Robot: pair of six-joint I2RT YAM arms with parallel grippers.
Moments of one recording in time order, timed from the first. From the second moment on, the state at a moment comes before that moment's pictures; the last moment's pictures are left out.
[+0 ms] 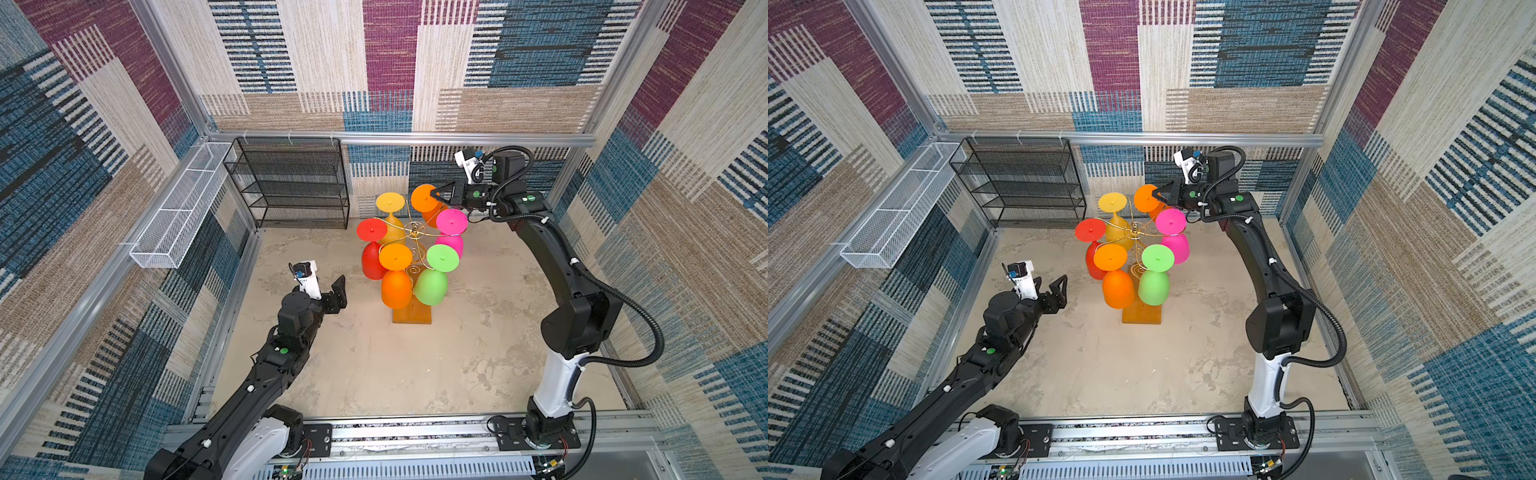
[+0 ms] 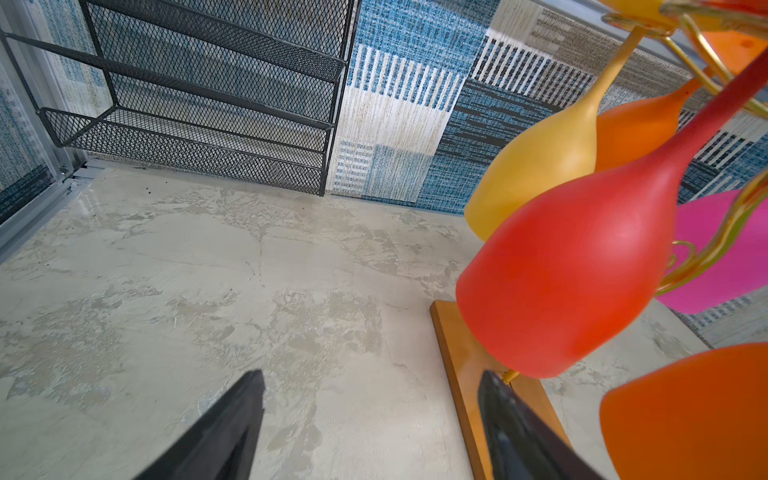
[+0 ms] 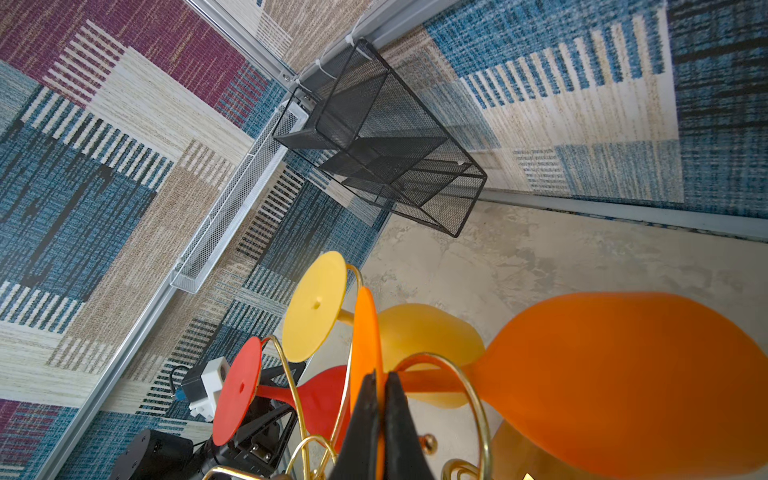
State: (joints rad) left arm -0.34 0.90 0.49 0.21 -0.13 -0.31; right arm 0.22 1.91 2.06 -0.55 -0.81 0.49
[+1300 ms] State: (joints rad) left arm -0.34 0.91 0.49 0.21 -0.13 -0.31; right arm 0.14 1.79 1.88 -0.41 -0.87 0.63
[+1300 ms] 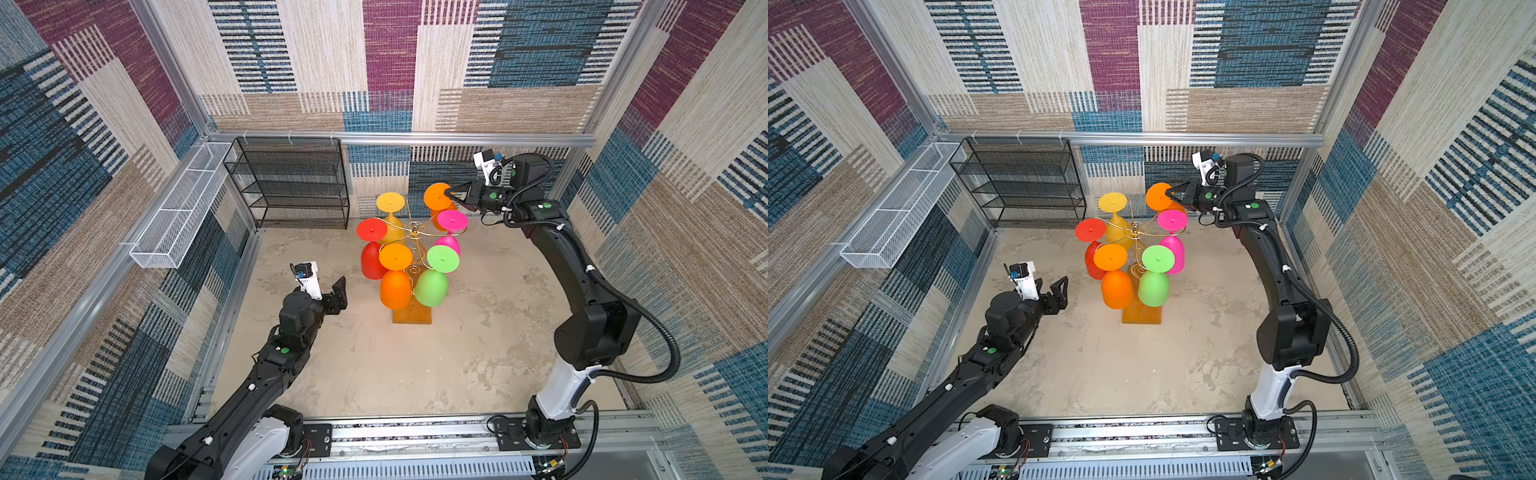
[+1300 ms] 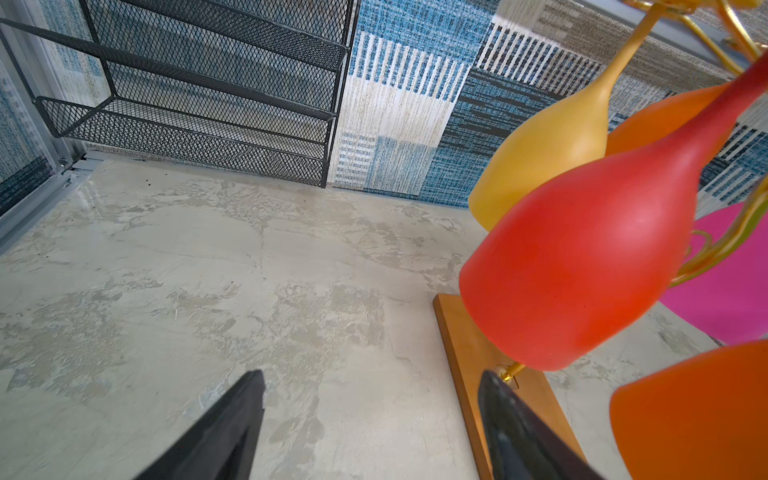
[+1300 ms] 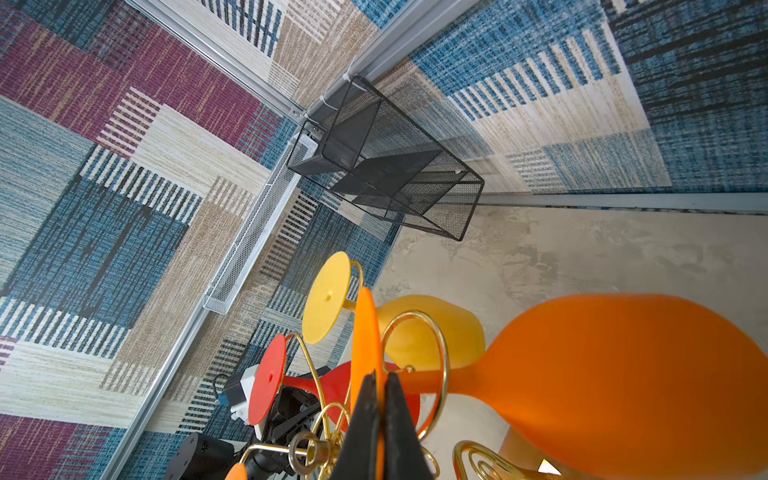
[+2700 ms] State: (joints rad) left arm -0.34 0.91 0.48 0.19 -0.13 -0.31; right arm 0.22 1.94 2.09 -0.39 -0.95 0.66
